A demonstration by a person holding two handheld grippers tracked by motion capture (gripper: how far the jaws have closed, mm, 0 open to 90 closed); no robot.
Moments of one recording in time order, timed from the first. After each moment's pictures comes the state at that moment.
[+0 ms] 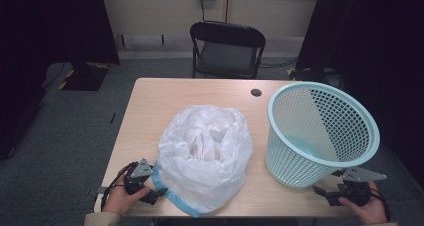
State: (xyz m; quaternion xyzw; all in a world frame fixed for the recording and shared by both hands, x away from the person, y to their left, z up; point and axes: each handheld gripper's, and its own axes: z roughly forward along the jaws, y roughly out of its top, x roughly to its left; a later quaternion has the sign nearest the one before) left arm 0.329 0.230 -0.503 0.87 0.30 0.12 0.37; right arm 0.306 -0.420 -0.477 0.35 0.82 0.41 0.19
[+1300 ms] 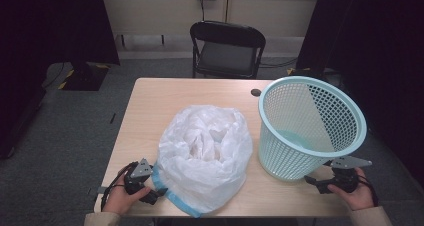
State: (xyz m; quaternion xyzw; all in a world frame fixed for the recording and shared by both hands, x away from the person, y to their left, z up) left arm 0.329 0.230 -0.503 0.87 0.30 0.12 0.37; right arm 0.339 -0.399 -0.472 0.35 0.83 0.39 0.19
